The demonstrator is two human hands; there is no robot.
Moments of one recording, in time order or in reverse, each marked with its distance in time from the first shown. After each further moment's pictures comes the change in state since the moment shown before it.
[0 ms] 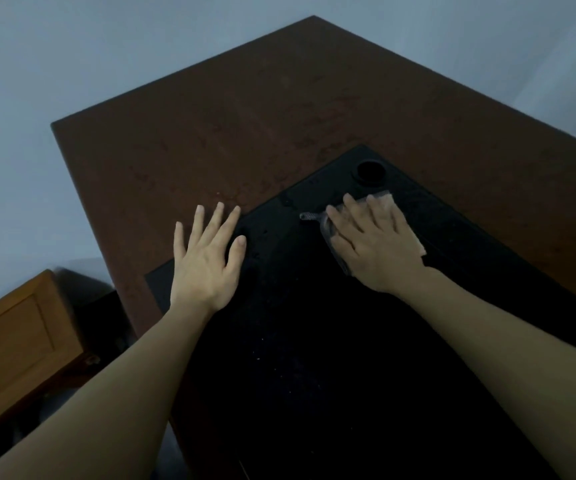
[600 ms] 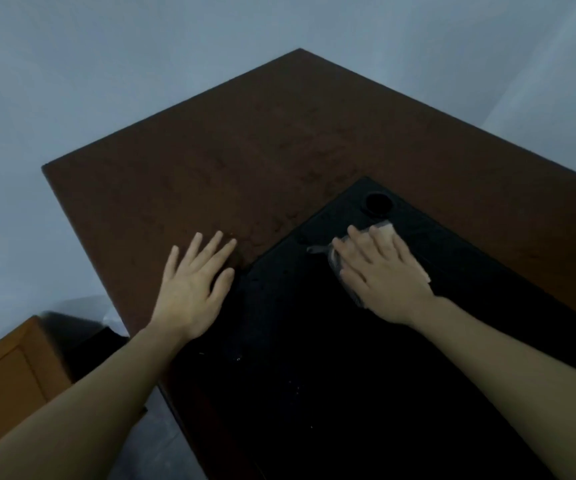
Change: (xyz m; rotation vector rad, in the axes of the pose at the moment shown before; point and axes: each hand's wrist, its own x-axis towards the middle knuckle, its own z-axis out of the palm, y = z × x) left_hand 0.045 -0.067 -0.032 0.032 -0.151 0.183; right_hand 0.009 -0.020 -0.013 -0.038 -0.053 0.001
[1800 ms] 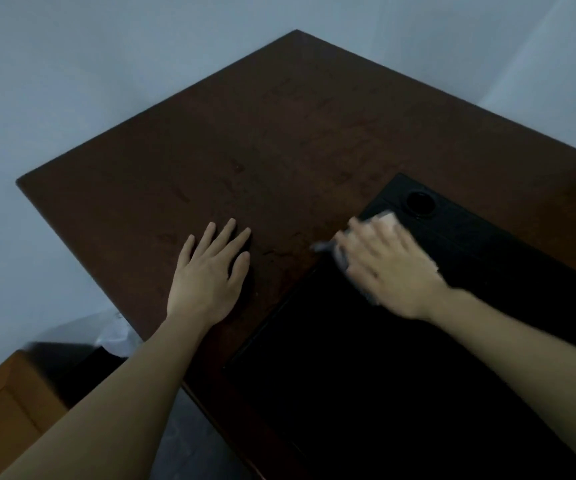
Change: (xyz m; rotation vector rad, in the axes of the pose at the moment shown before) left_hand 0.065 -0.066 -0.008 0.014 -0.080 0.033; right_hand 0.055 -0.053 -0.009 -0.026 0.051 0.054
